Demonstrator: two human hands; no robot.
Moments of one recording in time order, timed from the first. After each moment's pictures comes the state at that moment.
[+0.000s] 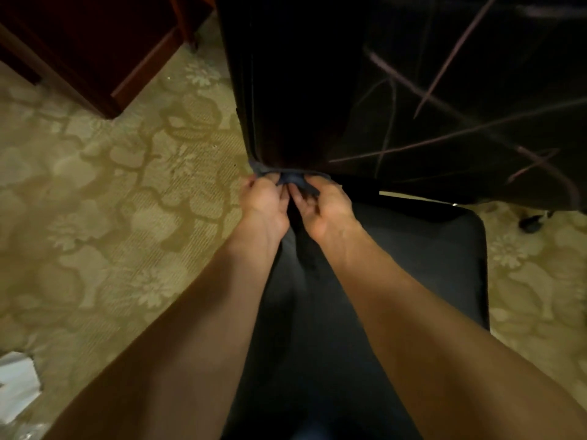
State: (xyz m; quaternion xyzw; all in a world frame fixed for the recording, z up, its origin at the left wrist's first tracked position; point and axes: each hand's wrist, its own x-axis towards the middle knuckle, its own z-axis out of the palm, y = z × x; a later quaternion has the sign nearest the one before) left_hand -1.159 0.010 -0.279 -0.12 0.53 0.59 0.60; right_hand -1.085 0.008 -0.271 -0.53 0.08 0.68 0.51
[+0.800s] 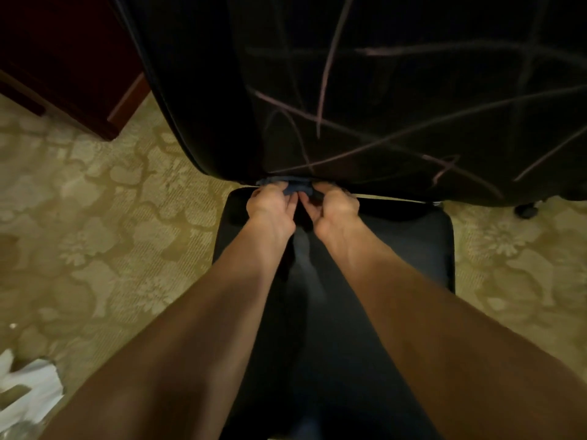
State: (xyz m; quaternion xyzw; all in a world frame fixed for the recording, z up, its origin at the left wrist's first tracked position) left_hand -1.077 0.019 -0.235 -0.16 0.60 0.52 0.59; right_hand -1.003 0.020 -0.243 -0.60 0.08 0.63 0.48
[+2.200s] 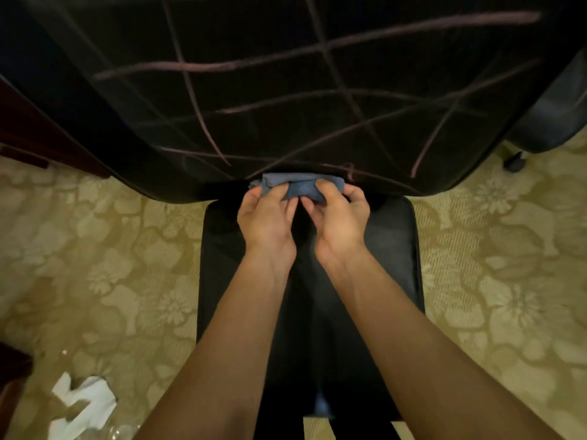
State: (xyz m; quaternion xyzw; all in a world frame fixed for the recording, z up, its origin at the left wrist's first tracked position) left_hand -0.977 -0.005 -0.154 0.01 0.60 0.54 0.58; right_hand -0.910 -0.010 -0.168 -0.55 0.08 0.59 0.59
